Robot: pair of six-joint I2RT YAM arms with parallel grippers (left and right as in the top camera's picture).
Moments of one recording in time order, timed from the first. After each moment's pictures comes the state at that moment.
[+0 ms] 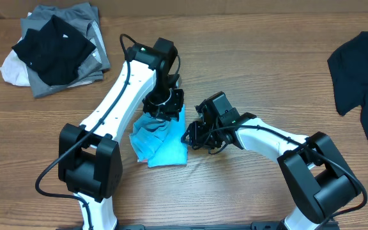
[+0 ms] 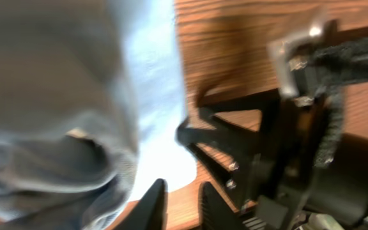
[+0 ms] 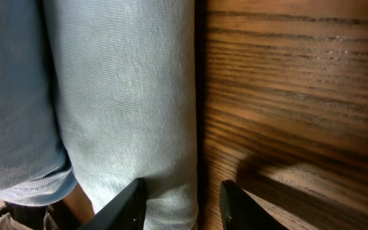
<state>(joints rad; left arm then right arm) -0.40 1.99 1.73 -1.36 0.33 -0.28 0.56 1.82 0.92 -0.23 -0.56 0.67</state>
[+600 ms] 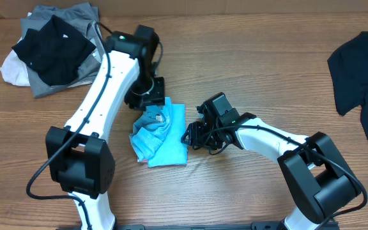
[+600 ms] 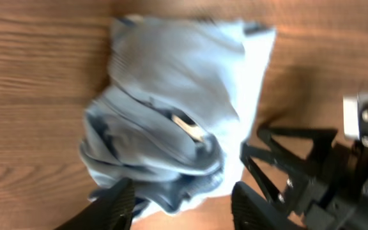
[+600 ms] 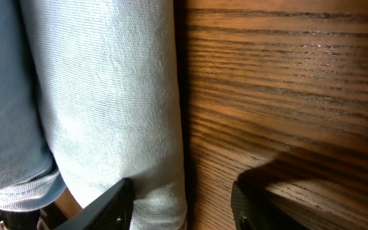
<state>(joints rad) -0.29 1.99 1.83 -1.46 0.16 -0.35 0.56 1.82 0.92 -0.26 -0.53 0.67</state>
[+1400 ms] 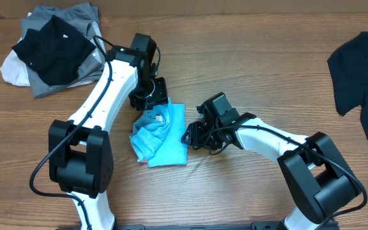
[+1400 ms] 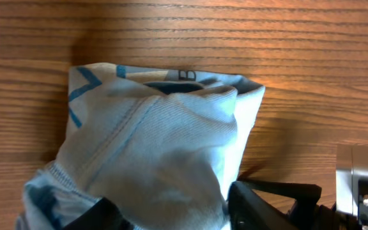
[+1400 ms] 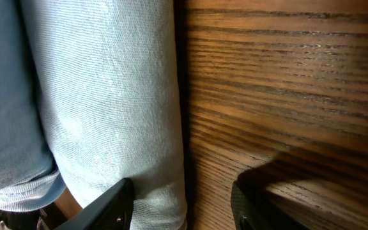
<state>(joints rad) -0.27 1.99 1.63 -1.14 0.25 -0.44 0.56 1.82 0.92 -0.26 -0.53 0.67</state>
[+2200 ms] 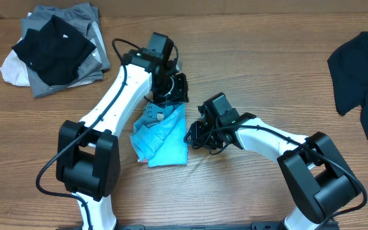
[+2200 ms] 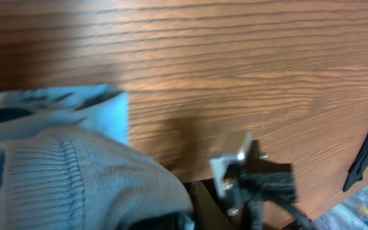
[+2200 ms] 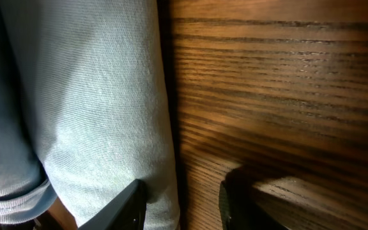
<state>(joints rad) -0.36 1.99 1.63 -0.96 0.46 -0.50 0.56 1.82 0.92 -0.26 -0.50 0.69</state>
